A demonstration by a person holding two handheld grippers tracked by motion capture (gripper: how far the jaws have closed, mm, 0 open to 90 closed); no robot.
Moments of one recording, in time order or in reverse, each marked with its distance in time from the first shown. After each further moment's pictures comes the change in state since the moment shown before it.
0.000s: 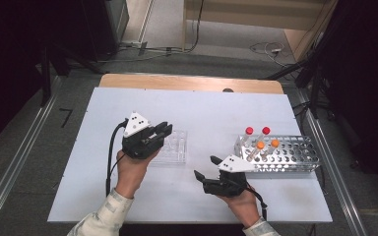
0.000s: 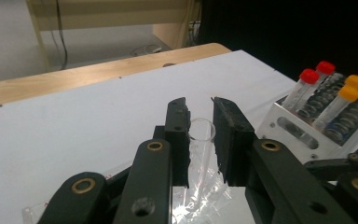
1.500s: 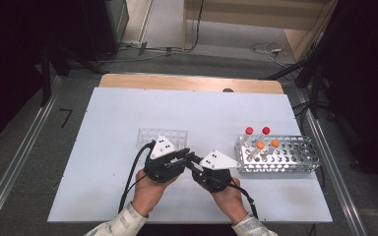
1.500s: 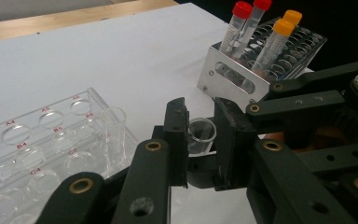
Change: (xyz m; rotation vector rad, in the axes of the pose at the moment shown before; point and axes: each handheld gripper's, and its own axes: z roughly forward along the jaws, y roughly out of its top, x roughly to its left) left arm -0.050 -0.034 0.012 0.128 -0.168 0.015; right arm 0.027 0.027 0.021 -0.070 0.001 -0.098
